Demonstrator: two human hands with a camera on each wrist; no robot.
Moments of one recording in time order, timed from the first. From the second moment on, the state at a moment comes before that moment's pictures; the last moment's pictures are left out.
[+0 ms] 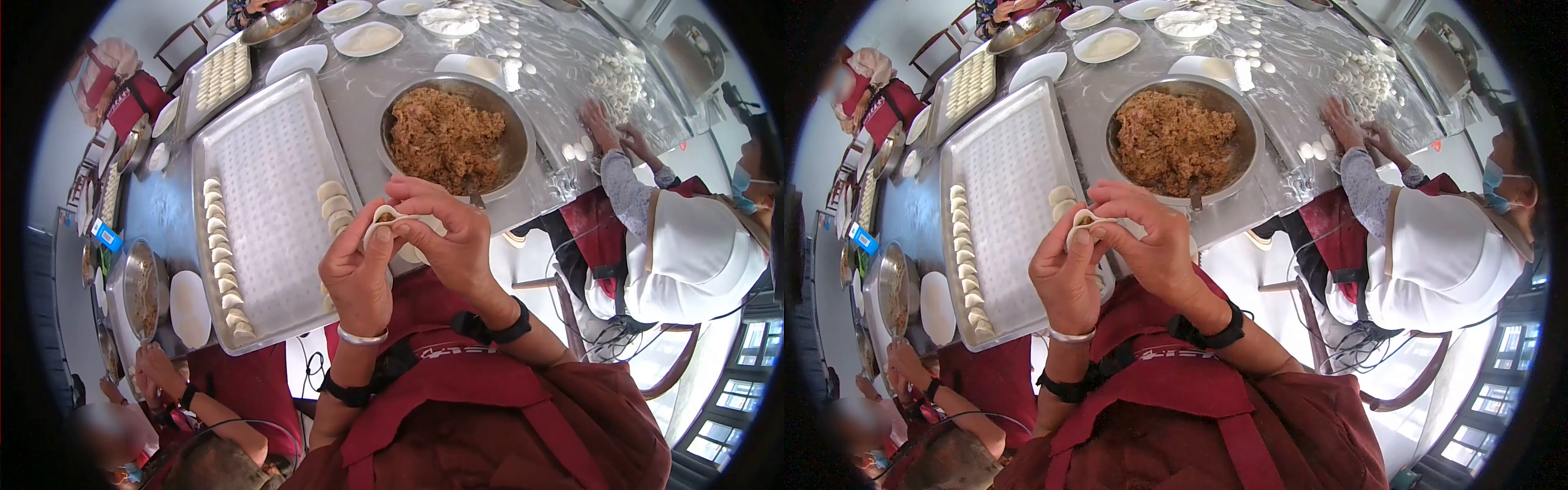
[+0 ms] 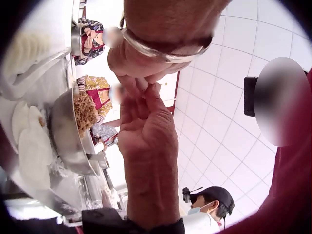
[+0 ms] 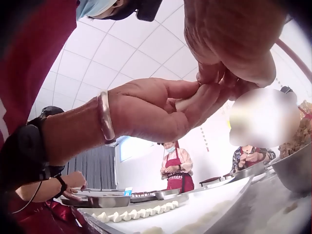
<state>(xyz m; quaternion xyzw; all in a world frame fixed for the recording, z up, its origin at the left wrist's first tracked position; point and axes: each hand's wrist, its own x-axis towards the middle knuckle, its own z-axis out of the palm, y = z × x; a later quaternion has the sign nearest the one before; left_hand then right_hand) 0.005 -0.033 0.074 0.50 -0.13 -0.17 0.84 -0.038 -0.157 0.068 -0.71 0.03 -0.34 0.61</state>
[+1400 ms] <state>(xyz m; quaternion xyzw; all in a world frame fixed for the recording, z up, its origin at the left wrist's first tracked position) 0.019 -0.019 0.088 0.56 -0.22 -0.25 0.76 -0.036 -0.175 0.071 -0.75 -0.05 -0.31 0.58</state>
